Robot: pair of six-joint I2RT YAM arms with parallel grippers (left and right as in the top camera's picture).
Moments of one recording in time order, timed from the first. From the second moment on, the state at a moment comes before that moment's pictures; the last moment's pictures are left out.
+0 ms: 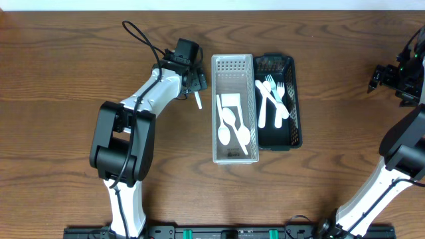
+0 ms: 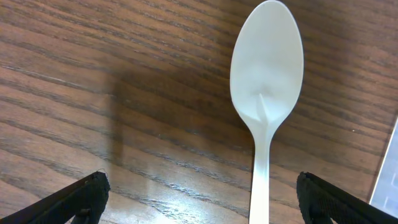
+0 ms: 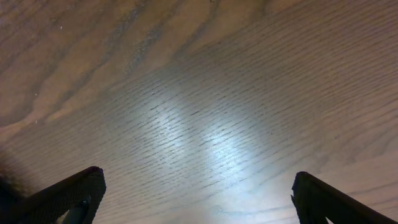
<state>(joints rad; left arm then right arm) -0.31 2.10 1.46 -0.57 -0.14 -0.54 -0.46 2.22 2.05 -1.40 0.02 0.03</state>
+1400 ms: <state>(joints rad) -0.31 2.14 1.47 -0.57 -0.16 -0.50 -0.46 2.22 2.05 -1.40 0.02 0.03</state>
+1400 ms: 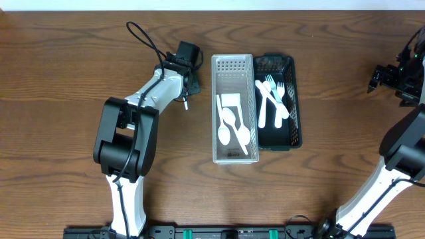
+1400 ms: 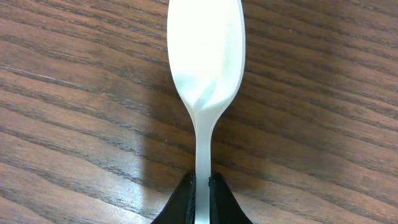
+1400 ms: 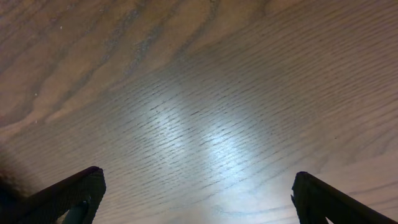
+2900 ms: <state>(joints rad) -0.57 1.66 1.54 -0.83 0.05 -0.41 -0.46 2.22 2.05 -1.40 0.02 0.03</state>
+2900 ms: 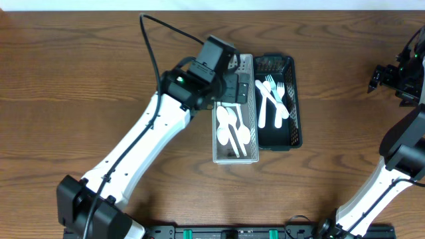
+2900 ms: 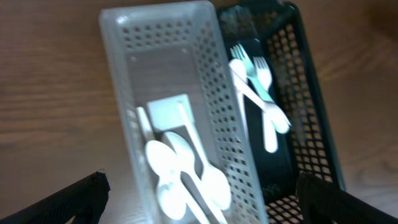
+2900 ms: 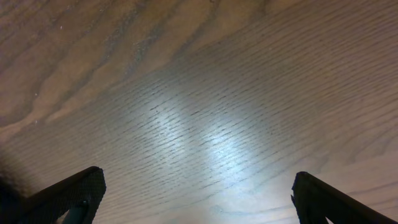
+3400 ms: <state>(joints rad) -0.24 1.22 1.56 -1.19 -0.02 -0.34 -0.46 2.22 2.05 -1.40 0.02 0.03</state>
